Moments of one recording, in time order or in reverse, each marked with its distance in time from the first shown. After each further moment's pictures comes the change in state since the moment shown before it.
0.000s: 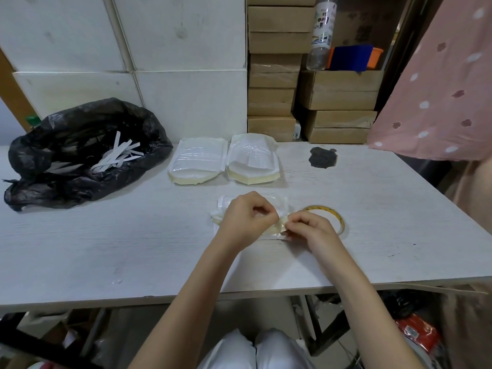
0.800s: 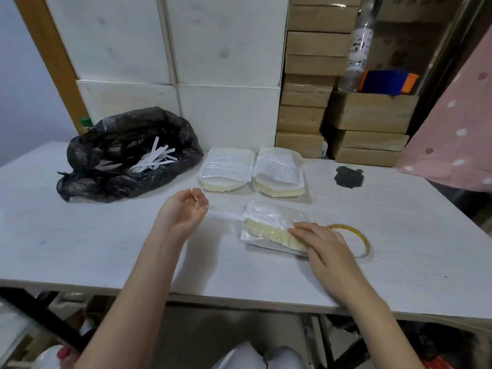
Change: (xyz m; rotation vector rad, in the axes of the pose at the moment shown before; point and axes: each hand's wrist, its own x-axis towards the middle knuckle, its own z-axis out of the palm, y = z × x) left_hand 0.006 -0.049 -0.122 -1.578 0.371 -0.467; right_hand 0.007 0.019 0.000 -0.997 -0.065 -0.627
